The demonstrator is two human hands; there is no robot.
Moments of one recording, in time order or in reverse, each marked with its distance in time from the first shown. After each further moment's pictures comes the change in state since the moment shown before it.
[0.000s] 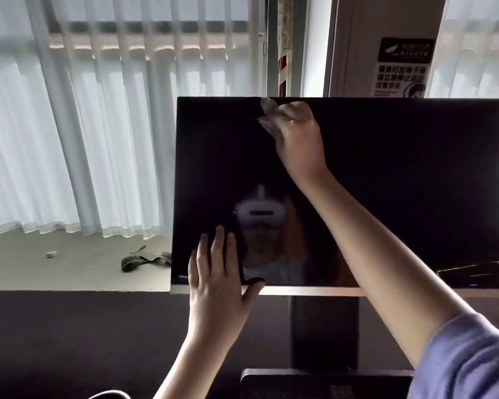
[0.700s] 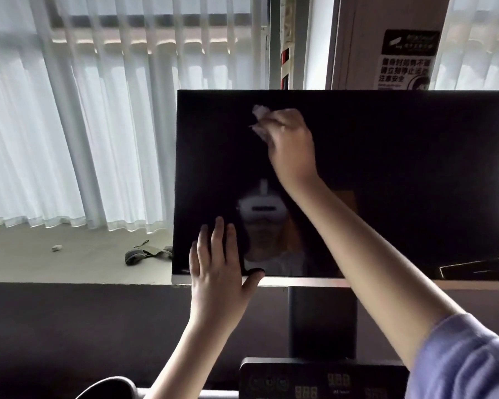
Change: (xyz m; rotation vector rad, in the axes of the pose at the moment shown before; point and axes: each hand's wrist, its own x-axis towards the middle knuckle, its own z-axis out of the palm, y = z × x) left_hand 0.001 0.003 -0.001 -0.012 0.024 -0.016; right_hand -0.018 -0.019 0.000 0.039 0.016 0.011
